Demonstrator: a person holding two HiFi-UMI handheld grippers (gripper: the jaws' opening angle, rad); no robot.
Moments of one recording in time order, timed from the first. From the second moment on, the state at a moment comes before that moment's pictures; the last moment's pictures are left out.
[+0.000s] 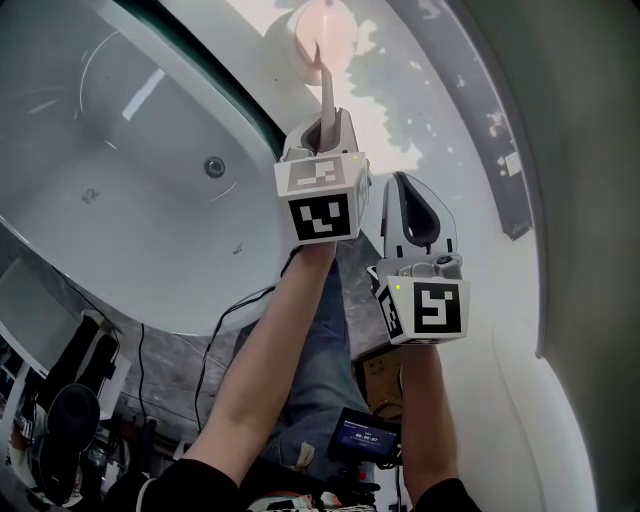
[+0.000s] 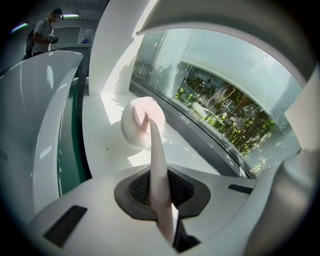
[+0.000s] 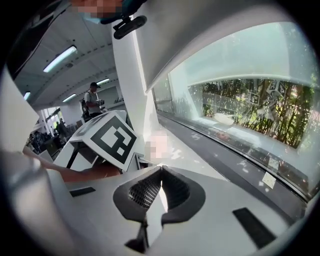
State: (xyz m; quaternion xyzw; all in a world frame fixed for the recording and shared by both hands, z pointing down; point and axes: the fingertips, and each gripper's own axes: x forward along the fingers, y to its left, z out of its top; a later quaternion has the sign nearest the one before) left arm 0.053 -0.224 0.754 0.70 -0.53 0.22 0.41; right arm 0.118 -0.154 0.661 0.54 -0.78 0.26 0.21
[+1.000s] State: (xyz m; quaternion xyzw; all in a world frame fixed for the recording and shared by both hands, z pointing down) left arm 0.060 -0.211 0.799 0.68 -0.51 0.26 0.46; right arm 0.119 -0.144 0.665 0.53 -0.78 0.27 0.20
